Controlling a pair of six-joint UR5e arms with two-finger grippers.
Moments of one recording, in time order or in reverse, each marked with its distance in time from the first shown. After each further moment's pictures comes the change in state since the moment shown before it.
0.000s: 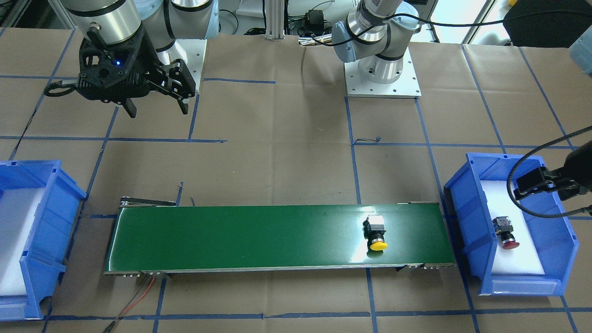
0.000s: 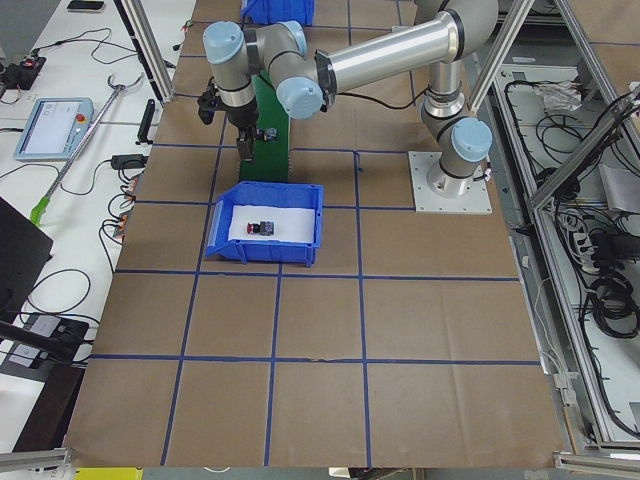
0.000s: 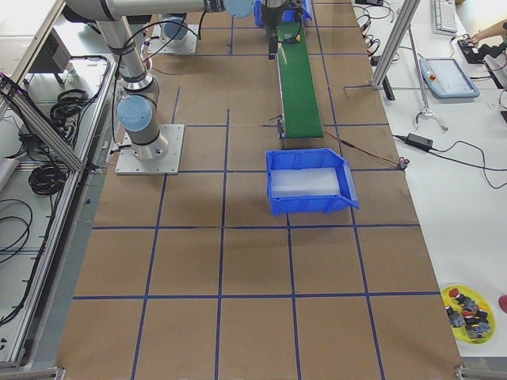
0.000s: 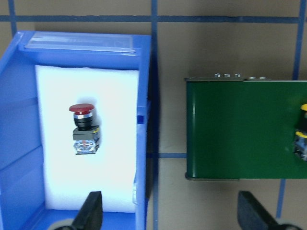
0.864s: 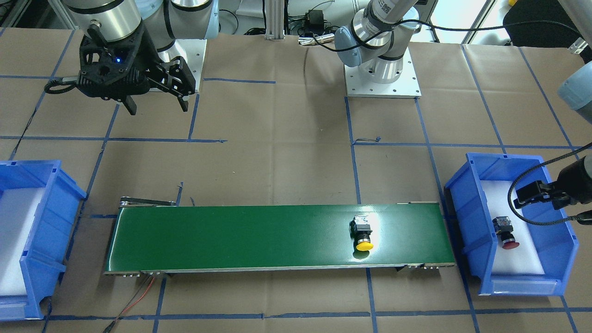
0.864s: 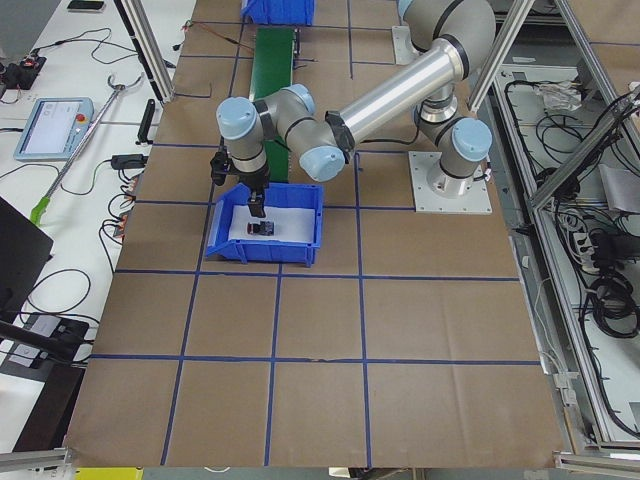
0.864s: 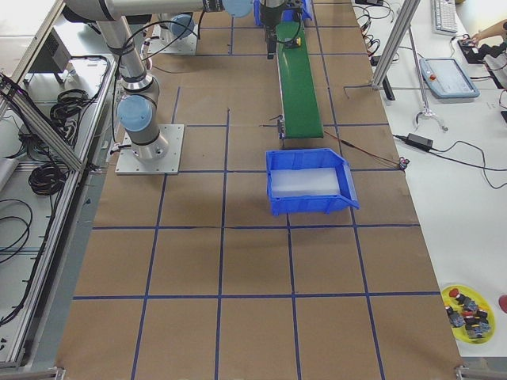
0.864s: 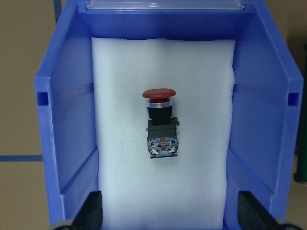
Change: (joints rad) left arm 0.088 -0.045 -0.189 0.256 -0.014 0.091; right arm 0.000 -0.010 0.004 0.011 -0.001 0.000
